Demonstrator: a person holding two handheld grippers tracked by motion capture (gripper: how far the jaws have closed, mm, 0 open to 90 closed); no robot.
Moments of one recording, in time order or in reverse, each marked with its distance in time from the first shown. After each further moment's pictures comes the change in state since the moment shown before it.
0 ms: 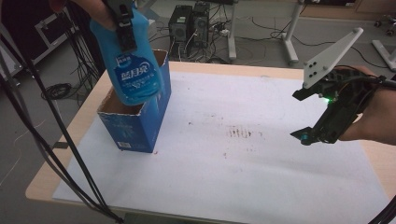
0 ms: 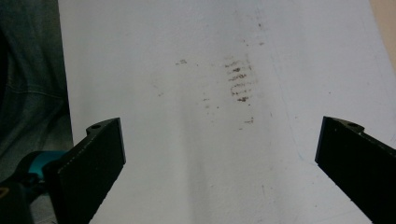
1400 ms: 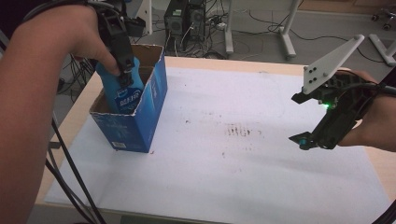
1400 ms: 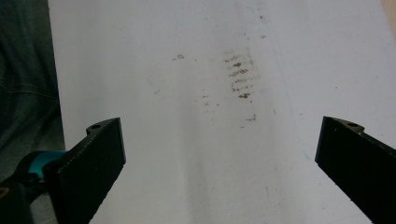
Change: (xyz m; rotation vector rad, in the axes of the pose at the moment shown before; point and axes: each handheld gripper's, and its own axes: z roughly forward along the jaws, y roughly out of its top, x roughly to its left) left arm 0.059 0.008 0.123 0.079 0.034 -0.122; right arm -0.002 -0.007 0.015 0.005 -0.001 0.016
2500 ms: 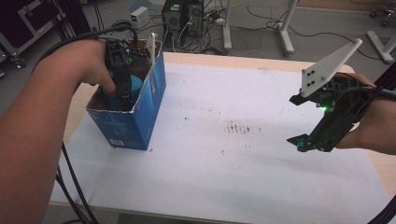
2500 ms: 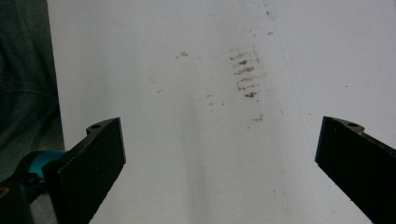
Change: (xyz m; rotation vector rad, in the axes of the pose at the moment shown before) left arm 0.004 0.005 0.067 -0.009 0.012 0.252; right arm 0.003 -0.002 0.010 0.006 0.012 0.002
